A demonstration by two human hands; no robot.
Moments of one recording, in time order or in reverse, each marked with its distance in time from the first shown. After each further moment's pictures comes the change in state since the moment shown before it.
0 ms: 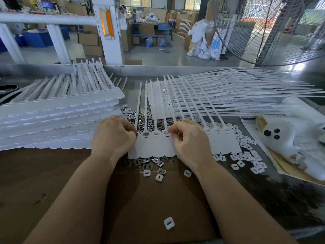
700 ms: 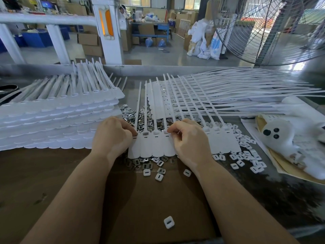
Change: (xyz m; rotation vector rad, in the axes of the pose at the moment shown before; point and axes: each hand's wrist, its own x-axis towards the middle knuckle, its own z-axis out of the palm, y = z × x) left_hand 0.002 0.001 -0.002 -0.063 -0.069 -0.076; right_hand 0.000 0.000 0.000 -0.016 -0.017 -0.001
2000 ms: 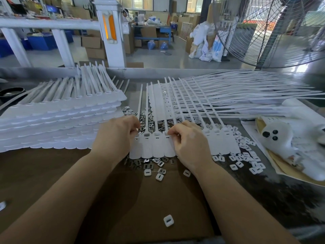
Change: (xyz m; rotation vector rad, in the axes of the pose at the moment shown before) left_hand -0.007 0.001 -0.008 0.244 0.027 0.364; right_hand -0.003 0.002 -0.001 -0.030 -0.033 -0.010
